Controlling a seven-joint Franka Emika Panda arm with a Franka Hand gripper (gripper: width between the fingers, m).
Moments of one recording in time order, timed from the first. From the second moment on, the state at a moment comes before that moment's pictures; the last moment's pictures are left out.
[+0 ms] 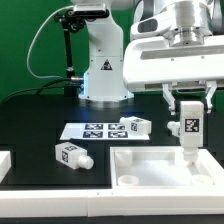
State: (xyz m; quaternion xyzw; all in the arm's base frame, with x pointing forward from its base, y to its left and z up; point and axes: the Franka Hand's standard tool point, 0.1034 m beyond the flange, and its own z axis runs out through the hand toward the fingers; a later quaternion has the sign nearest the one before) arm 0.617 0.092 0.131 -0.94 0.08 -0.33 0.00
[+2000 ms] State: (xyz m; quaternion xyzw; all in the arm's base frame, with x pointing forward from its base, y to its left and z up) arm 0.618 0.115 0.086 -0.94 0.08 -0.32 -0.01
